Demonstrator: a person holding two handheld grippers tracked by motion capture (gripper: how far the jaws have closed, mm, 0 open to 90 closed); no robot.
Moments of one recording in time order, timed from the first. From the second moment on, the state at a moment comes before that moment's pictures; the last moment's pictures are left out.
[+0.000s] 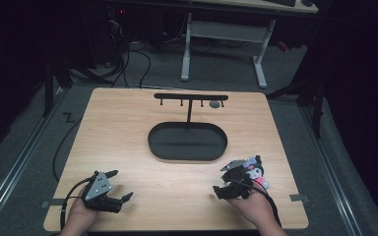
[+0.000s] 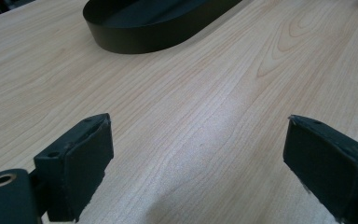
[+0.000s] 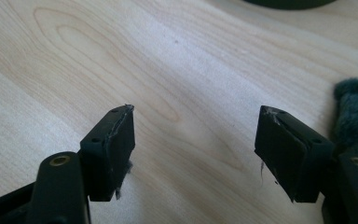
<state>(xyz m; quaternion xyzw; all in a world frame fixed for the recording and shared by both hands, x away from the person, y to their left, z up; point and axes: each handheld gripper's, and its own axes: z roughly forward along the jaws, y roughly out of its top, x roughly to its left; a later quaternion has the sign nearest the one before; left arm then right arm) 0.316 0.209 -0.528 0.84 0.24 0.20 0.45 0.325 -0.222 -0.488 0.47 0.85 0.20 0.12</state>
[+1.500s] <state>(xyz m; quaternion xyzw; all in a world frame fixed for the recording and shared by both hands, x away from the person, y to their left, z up) 0.316 0.209 -0.529 0.84 0.24 0.20 0.45 0.332 -0.305 -0.435 0.53 0.84 0.08 0.09</state>
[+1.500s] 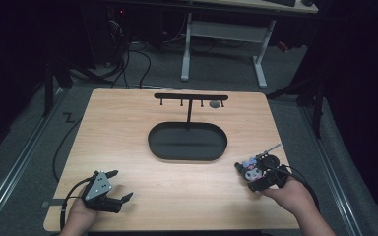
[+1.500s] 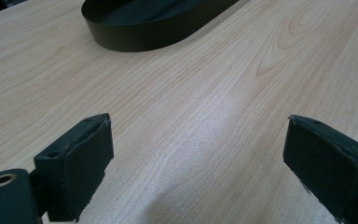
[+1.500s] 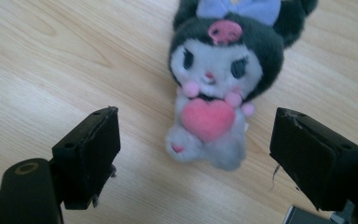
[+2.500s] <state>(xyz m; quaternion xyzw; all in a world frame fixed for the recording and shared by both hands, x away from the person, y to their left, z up) 0.316 0.209 -0.529 0.84 0.24 0.20 0.45 0.335 -0.309 -0.480 0.55 0.83 0.05 0.09</state>
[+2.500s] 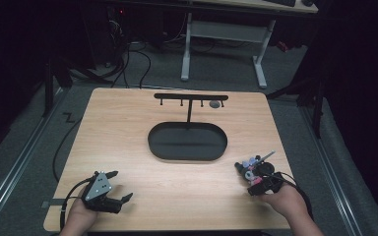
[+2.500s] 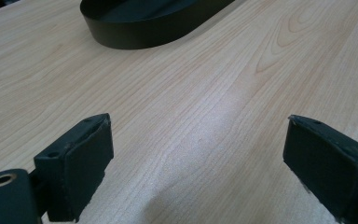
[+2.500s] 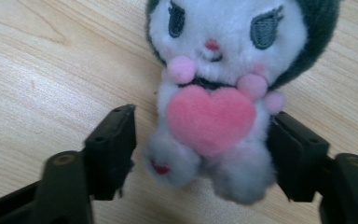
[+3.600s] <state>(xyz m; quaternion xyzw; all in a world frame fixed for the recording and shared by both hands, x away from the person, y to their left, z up) 0.311 0.212 -0.529 0.84 0.24 0.20 0.45 0.337 -0.315 -0.456 0.56 0.82 0.12 0.08</state>
